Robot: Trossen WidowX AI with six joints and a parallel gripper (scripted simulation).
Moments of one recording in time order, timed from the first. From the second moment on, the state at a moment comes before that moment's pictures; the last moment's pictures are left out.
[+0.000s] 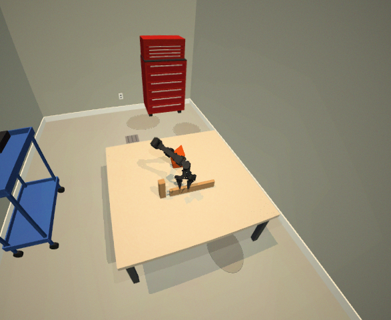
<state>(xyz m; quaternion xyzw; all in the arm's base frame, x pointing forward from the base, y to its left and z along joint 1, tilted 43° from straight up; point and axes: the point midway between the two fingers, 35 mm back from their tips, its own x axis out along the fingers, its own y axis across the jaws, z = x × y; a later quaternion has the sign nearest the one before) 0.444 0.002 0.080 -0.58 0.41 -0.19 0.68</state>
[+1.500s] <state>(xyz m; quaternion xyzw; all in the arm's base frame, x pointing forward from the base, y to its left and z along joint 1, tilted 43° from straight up) 0.387 -0.010 0.098 -0.63 0.66 0.27 0.30</state>
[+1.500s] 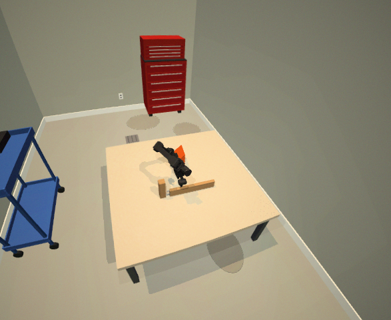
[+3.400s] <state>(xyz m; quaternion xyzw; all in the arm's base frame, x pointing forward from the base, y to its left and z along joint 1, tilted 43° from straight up) 0.380 -0.076 0.025 -0.63 0.67 0.28 0.29</state>
